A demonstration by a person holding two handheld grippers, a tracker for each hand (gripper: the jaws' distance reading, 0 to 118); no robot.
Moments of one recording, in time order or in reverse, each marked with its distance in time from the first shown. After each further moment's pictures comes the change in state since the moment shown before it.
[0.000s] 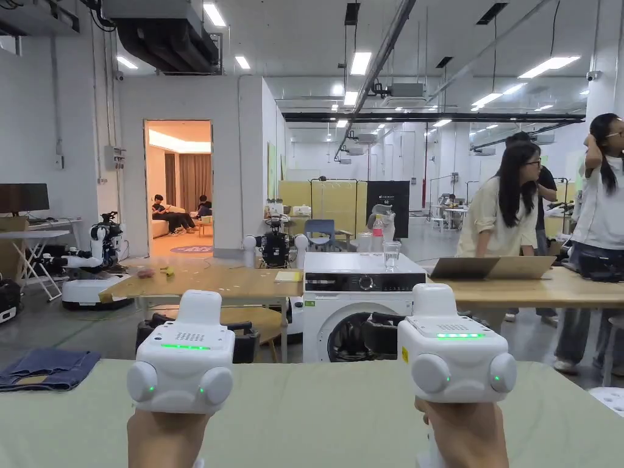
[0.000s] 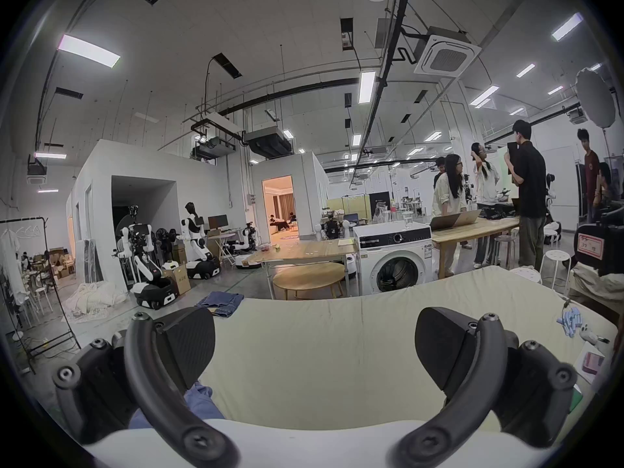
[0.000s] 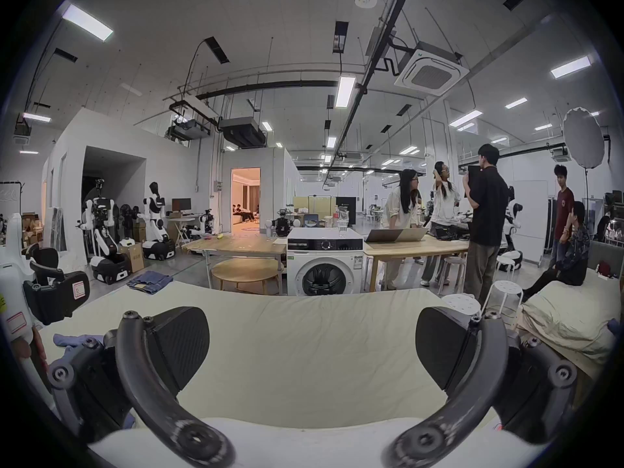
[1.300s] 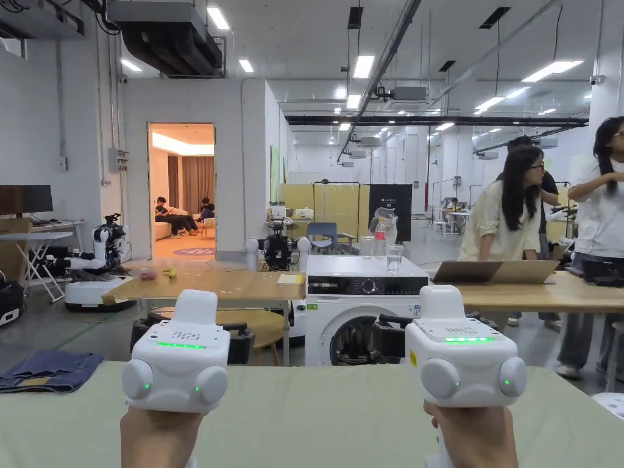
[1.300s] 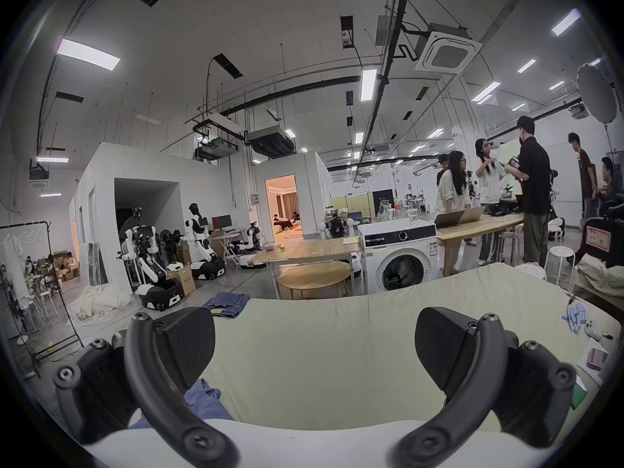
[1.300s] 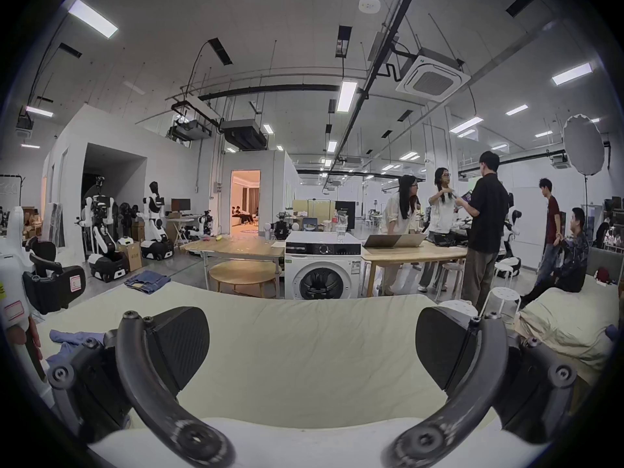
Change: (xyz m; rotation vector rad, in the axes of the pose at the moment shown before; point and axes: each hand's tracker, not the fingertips) left arm -0.010 0.004 -0.001 -0.004 0.019 -0.020; right arm 0.005 0.003 0.001 0.017 -0.001 0.019
